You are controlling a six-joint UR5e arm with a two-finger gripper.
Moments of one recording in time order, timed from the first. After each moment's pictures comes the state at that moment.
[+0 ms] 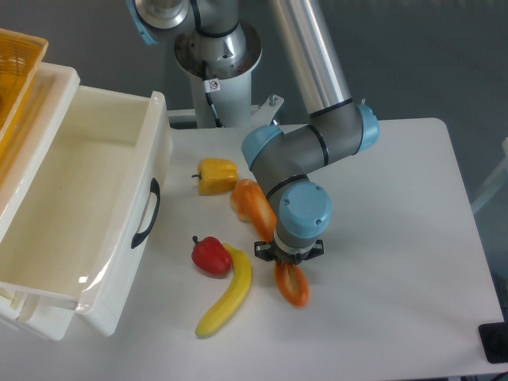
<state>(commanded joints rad) 2.48 -2.15 -1.55 -1.09 1.58 0.43</state>
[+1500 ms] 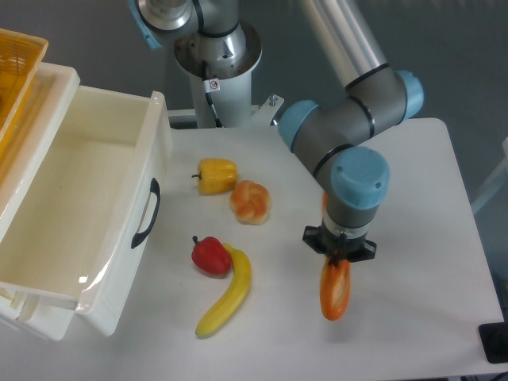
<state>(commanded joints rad) 2.60 -2.08 -1.41 -1.16 1.58 1.12</state>
